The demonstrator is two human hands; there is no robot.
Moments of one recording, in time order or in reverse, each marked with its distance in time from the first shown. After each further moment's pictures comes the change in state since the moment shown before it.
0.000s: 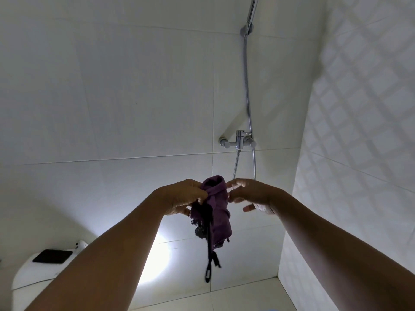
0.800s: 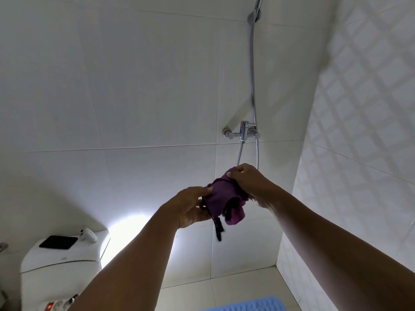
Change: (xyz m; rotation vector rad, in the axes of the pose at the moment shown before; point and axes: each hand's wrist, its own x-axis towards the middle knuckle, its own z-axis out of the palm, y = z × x) left_hand 0.007 -0.059 0.026 -0.763 0.136 -0.083; right_hand -0.003 -0.016 0.037 0.200 0.248 -0.137
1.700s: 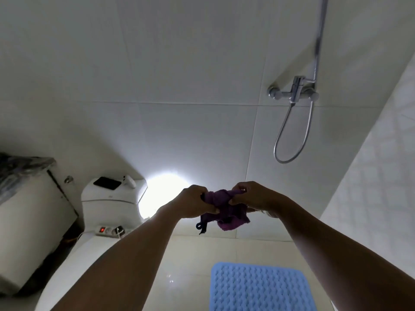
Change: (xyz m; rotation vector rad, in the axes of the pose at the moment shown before) left_hand 0.028 -0.081 -0.067 1.018 0.290 0.047; right_hand 0.050 0.131 0.051 -0.234 -0.563 0.160
